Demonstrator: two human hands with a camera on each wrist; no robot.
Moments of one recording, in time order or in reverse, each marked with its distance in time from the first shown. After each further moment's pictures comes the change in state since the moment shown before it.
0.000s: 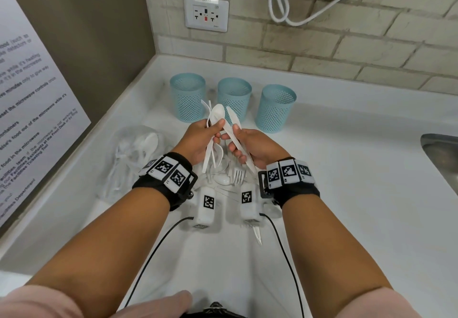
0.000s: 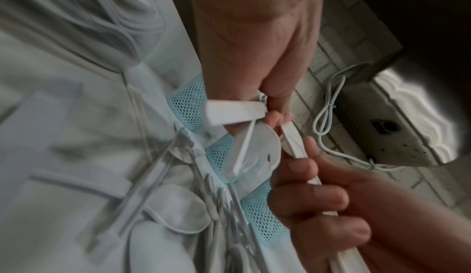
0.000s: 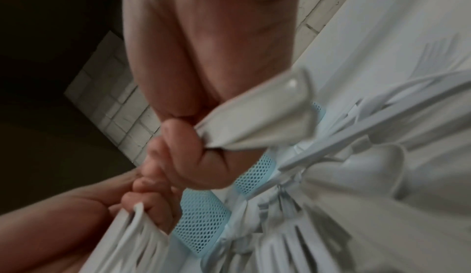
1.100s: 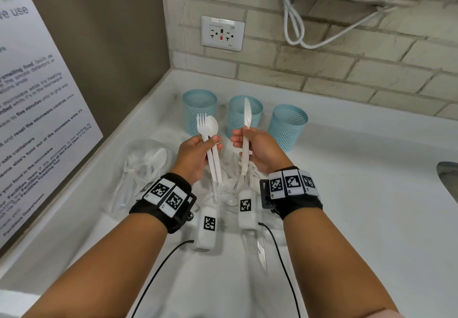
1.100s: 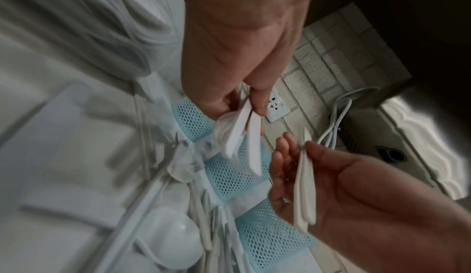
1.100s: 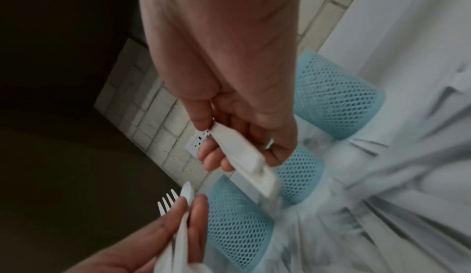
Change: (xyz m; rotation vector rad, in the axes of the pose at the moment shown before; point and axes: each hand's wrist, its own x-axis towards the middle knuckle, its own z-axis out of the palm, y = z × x) left_hand -0.003 0.003 -0.018 -0.244 0.182 0.029; right_hand 0.024 -0.031 0.011 0.000 0.143 -0.126
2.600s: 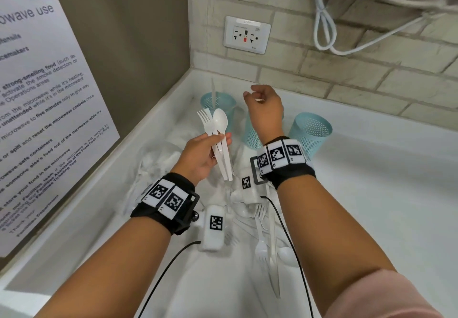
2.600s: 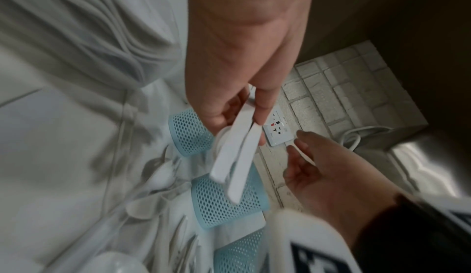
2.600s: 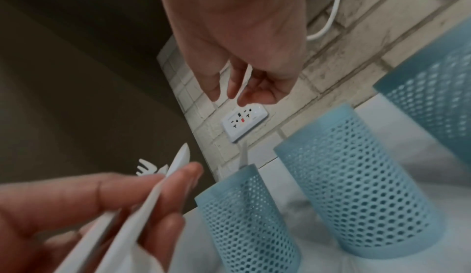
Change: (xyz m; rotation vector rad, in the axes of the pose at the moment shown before) left_hand 0.013 0.021 -0.012 -0.136 0.003 -0.074; right_hand 0.069 -0.045 0.036 -0.304 0.408 -0.506
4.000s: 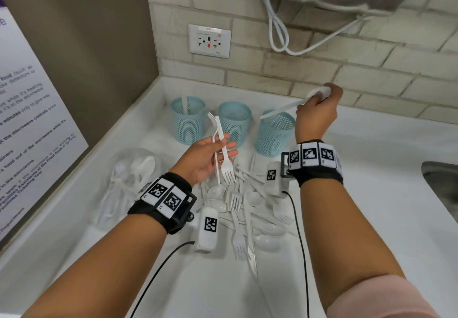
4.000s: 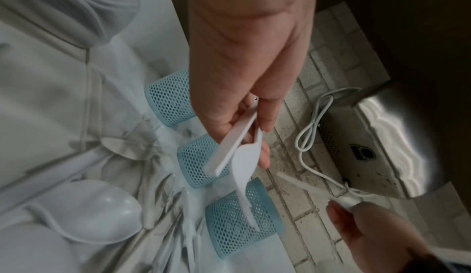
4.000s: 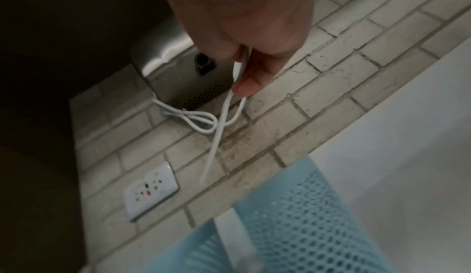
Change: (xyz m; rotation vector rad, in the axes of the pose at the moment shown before) left_hand -0.015 -0.018 0.045 0.157 -0.259 -0.110; right_hand 0.011 0.029 -0.135 -0.028 0.673 -0.033
